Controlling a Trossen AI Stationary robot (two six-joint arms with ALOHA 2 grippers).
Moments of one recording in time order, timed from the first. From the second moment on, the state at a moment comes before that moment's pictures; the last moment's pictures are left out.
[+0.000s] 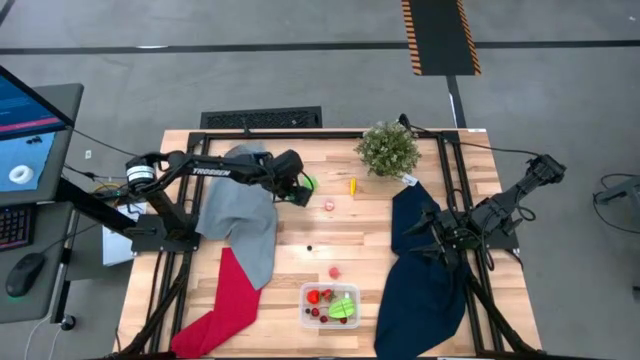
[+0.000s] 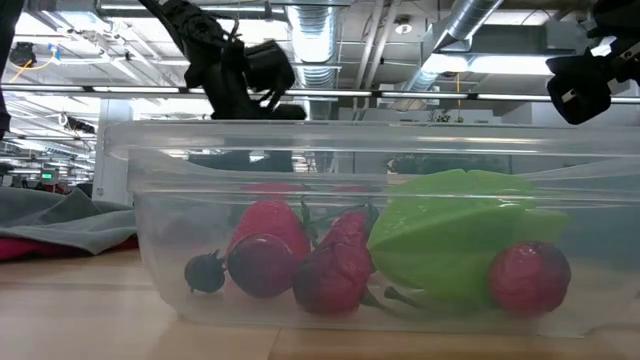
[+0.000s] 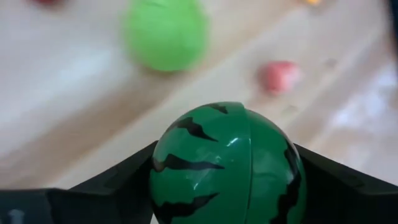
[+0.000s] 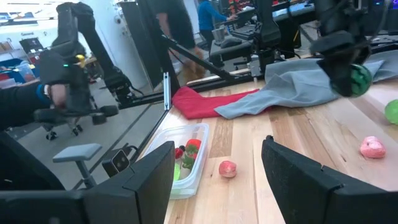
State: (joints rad) left arm 0.34 1.67 1.01 -0.37 0.16 -0.72; right arm 0.62 0.23 0.10 0.04 0.36 0.28
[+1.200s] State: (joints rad) left arm -0.39 1.68 1.05 0.01 -0.14 -0.81; right arm 0.61 0.23 0.09 0.05 0.36 0.29
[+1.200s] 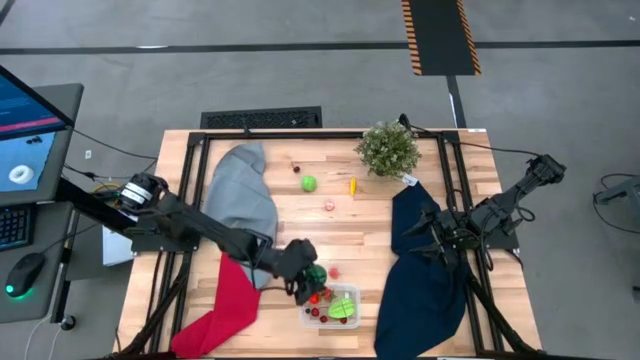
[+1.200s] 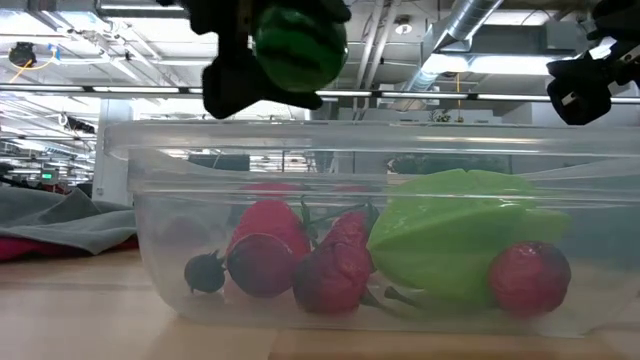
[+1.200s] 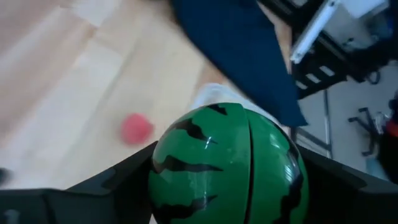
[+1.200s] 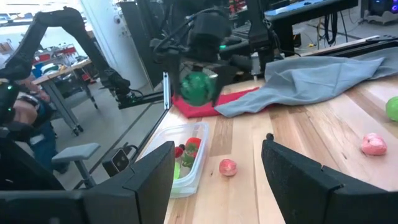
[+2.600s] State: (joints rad) left arm -0.50 1.94 1.31 0.12 -0.04 -0.43; right arm 0.63 0.38 0.09 0.32 0.37 0.24
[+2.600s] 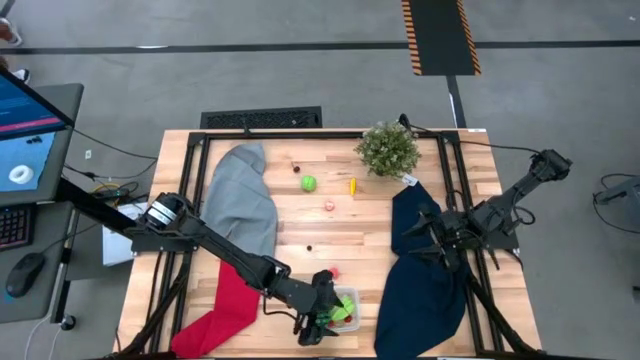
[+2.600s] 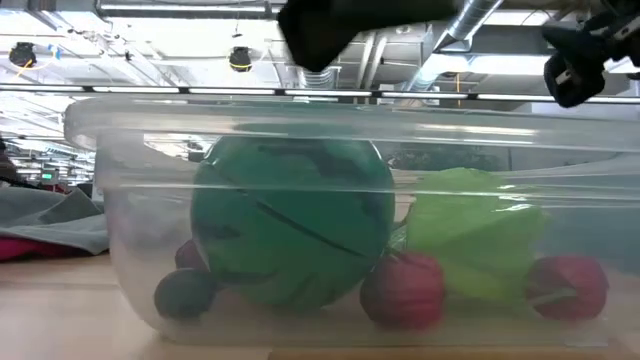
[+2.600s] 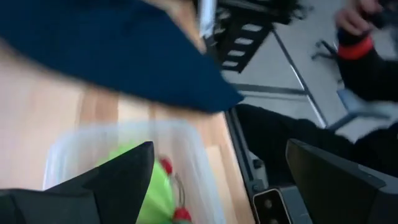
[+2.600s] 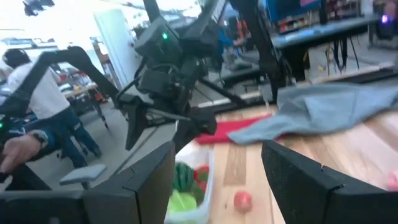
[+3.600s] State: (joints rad) left arm -0.30 1.14 0.76 0.22 -0.23 0.02; right arm 0.48 0.75 0.31 0.27 0.45 0.26
